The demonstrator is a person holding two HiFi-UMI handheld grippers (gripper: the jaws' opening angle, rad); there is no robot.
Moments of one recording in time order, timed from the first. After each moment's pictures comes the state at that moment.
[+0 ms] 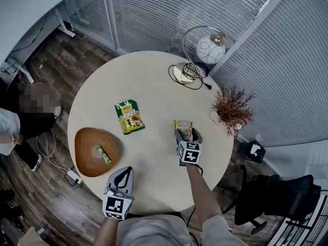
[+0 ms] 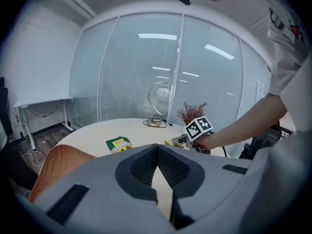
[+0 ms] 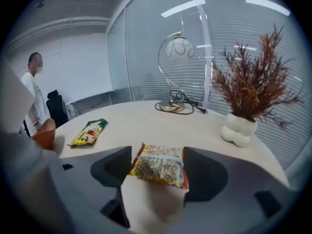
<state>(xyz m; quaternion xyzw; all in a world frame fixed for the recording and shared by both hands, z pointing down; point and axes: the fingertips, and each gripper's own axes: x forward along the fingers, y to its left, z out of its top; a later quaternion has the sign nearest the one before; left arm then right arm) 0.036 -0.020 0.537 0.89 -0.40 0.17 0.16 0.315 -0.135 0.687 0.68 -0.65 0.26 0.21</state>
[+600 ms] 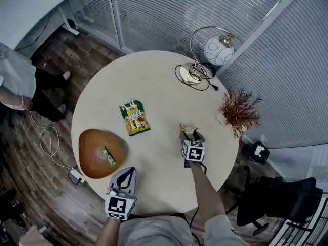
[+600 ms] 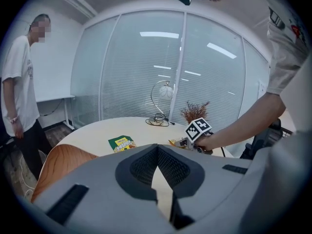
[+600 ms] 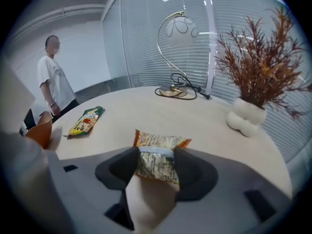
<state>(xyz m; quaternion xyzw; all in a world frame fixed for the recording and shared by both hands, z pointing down) 0.028 -0.031 0.542 0.88 -0.41 0.18 0.17 0.312 -0.136 0.722 0.65 -0.64 0.32 0.26</state>
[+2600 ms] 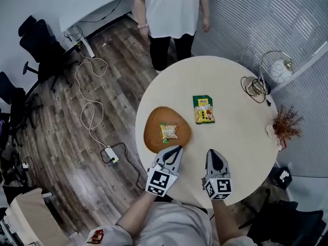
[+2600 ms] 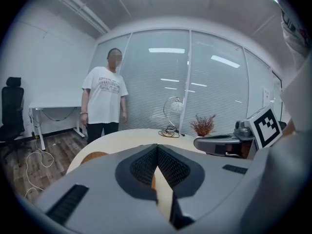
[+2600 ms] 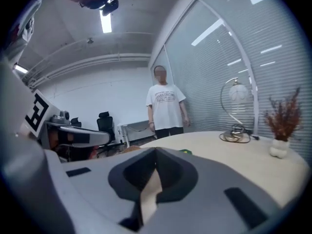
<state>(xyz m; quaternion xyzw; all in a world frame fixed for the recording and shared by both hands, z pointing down) -0.064 -0.028 0.510 0.87 -0.46 0.11 0.14 0.059 -0.023 0.526 0.54 -0.83 0.15 0.08</state>
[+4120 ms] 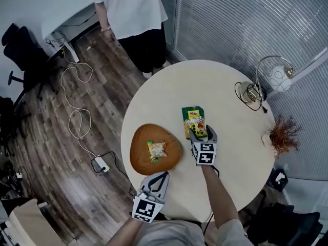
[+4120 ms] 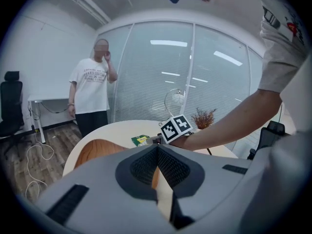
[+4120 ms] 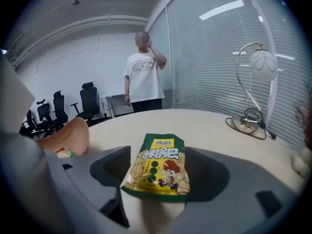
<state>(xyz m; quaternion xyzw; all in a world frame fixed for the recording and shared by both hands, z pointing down) -0.061 -0.024 0.543 0.87 -0.45 0.14 0.17 0.074 -0.223 0.678 0.55 -0.77 0.19 0.24</state>
